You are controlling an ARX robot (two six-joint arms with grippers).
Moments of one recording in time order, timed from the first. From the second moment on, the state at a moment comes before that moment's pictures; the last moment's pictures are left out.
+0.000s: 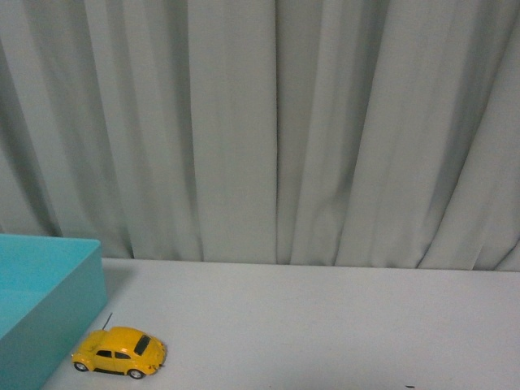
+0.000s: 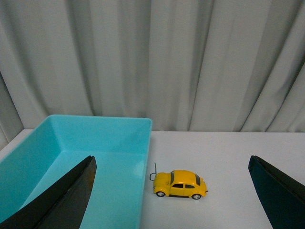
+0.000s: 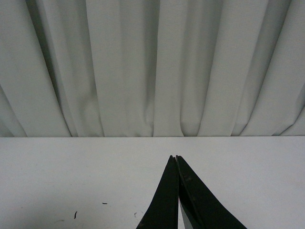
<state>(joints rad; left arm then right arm) 0.00 0.01 0.01 0.00 0.00 0.00 0.00 0.18 0.01 0.18 0.00 -0.02</state>
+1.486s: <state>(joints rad) 0.05 0.85 0.39 0.24 -0.27 -0.16 0.00 0.00 0.01 0.00 0.00 -0.01</state>
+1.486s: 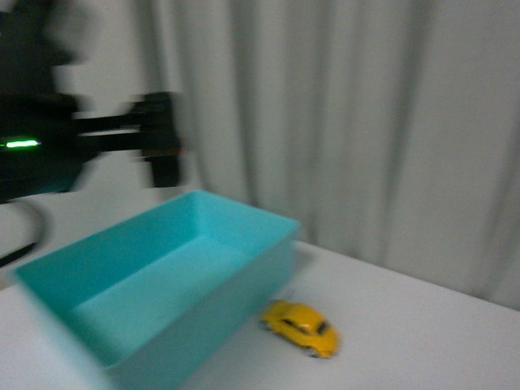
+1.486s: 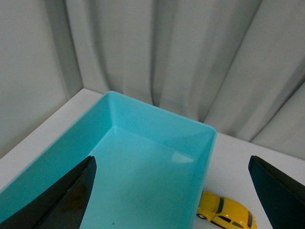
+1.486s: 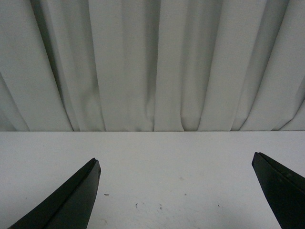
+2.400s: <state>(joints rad) -0.10 1.83 1.32 -0.43 0.14 1.00 0.00 0.00 0.01 0.00 0.00 -0.01</state>
